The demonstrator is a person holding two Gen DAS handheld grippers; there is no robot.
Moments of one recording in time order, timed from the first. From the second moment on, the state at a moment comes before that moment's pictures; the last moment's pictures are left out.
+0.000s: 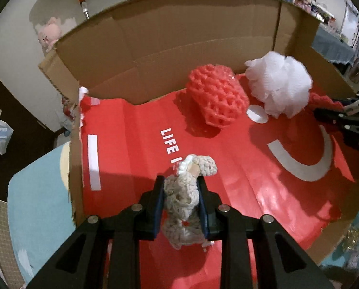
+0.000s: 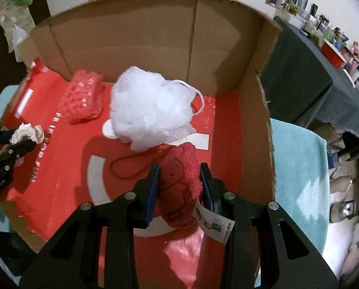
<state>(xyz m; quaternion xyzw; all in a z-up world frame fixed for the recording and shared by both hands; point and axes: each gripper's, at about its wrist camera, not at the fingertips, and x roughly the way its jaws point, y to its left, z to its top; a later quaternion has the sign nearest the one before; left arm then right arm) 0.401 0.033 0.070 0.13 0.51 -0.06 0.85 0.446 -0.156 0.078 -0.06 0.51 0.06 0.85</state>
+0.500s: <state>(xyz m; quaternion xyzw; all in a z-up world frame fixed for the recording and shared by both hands) 0.418 0.031 0.057 0.14 0.52 -0.04 0.84 0.452 -0.141 0.059 -0.14 0.52 0.05 0.84</state>
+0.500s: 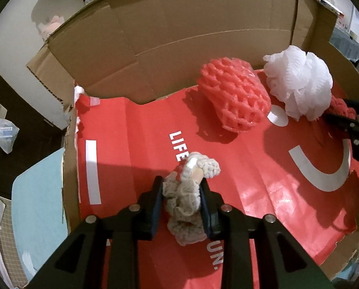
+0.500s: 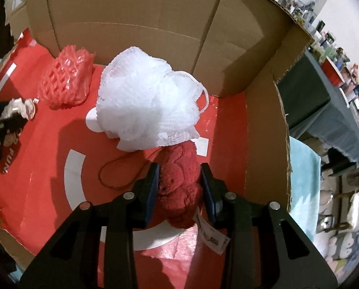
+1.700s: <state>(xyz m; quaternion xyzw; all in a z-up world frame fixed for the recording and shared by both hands) 0.160 0.028 0.224 0.03 0.22 -0.11 0.97 0.236 -0.134 0.228 -0.10 0.30 0.10 0.94</state>
